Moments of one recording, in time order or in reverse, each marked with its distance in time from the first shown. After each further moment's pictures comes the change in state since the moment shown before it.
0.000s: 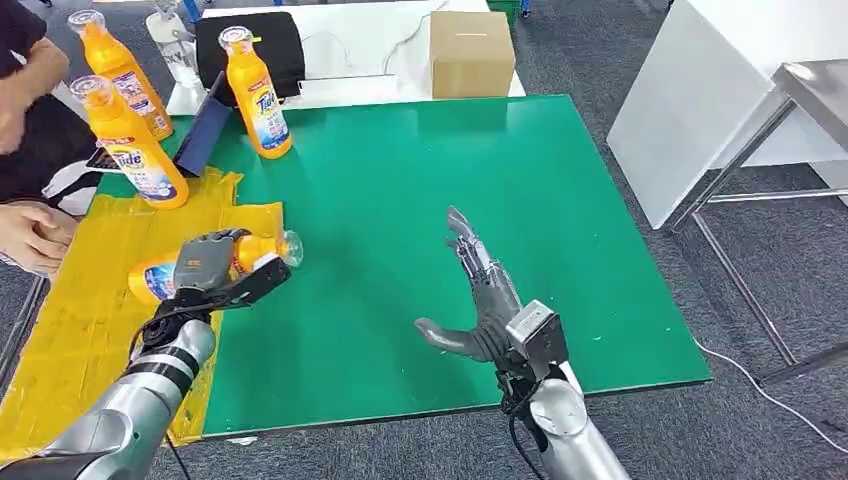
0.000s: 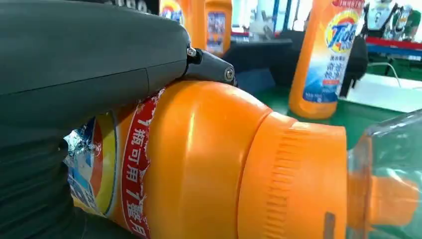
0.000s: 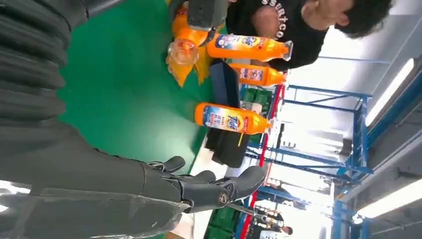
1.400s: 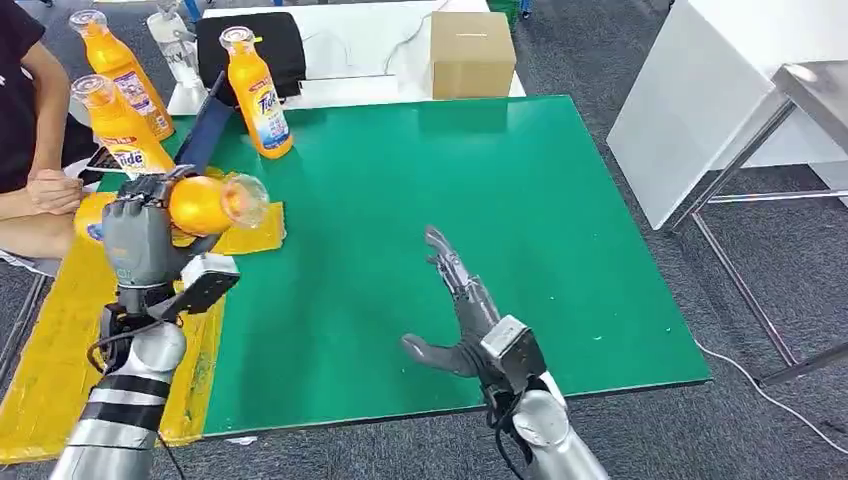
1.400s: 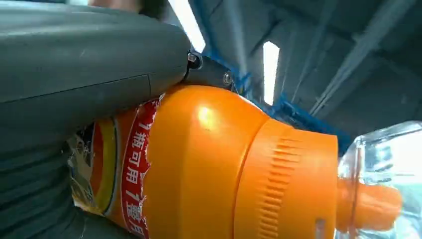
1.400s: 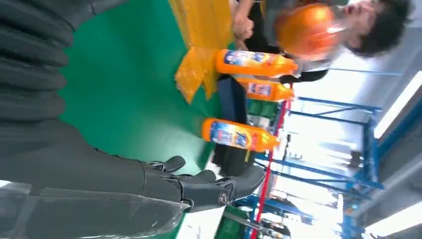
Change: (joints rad) left arm 0.266 0.049 -0.082 -0.788 0.136 0.121 -0.121; right arm 0.019 0.013 0.033 0.031 0.022 0.005 -0.027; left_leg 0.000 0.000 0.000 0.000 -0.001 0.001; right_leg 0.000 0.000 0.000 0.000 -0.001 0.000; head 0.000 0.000
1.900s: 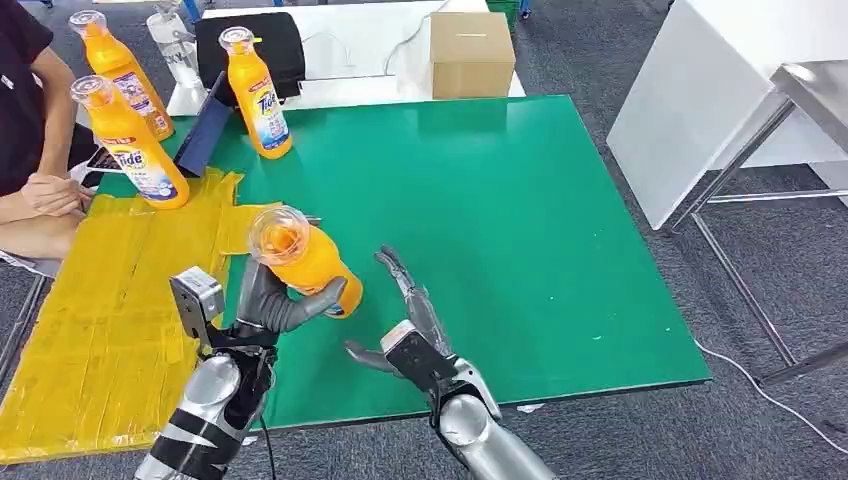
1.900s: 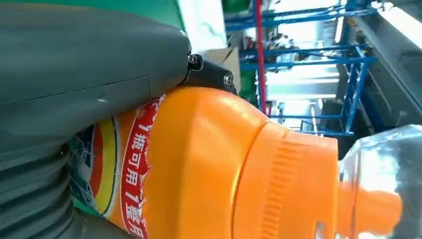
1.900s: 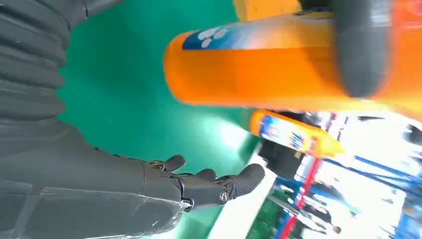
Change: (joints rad) left arm 0.121 -0.111 -0.290 -0.082 1.122 -0.543 -0.047; right arm -0.108 0.153 0.136 0.384 0.217 -0.326 -0.003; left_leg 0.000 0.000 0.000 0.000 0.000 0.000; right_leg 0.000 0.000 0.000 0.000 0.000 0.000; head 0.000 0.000
